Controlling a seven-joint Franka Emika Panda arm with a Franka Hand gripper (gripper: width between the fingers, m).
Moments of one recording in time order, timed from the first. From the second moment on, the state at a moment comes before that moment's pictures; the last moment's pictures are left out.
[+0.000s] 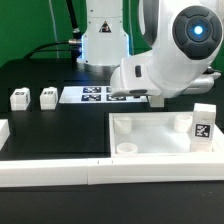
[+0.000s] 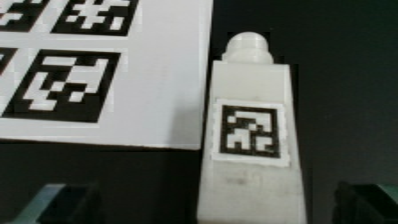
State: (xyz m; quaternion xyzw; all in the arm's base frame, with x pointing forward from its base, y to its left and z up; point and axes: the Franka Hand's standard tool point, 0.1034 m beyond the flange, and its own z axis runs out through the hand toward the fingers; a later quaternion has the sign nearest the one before) arm 0.387 0.090 0.018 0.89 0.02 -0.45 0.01
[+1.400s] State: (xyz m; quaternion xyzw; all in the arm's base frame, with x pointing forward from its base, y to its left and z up) arm 0.367 0.094 0.008 0.89 0.01 -0.46 0.01
